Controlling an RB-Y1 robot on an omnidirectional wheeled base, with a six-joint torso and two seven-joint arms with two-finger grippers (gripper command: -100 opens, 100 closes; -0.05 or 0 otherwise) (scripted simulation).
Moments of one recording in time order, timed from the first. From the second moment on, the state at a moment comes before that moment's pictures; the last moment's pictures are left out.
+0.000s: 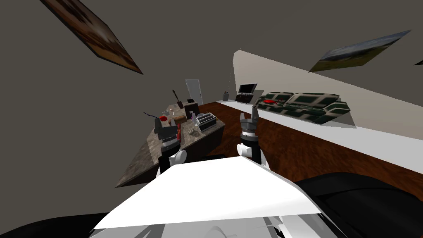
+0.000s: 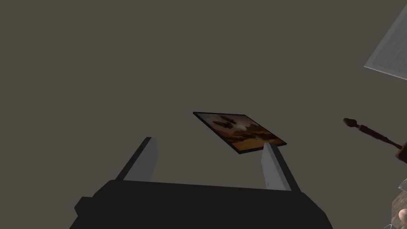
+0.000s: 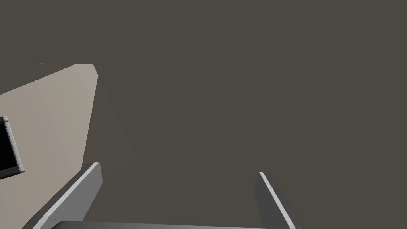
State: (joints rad) left arm 0.46 -0.04 -0.02 -2.30 0.11 -0.53 0.04; right arm 0.48 0.05 -0.02 -2.34 0.04 -0.51 0.02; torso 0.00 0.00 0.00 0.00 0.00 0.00
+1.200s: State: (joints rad) left arm 0.41 0.11 0.02 -2.26 0.11 -0.24 0.10; right arm 0.48 0.05 -0.02 -2.34 0.04 -0.51 0.02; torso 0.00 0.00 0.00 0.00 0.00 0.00
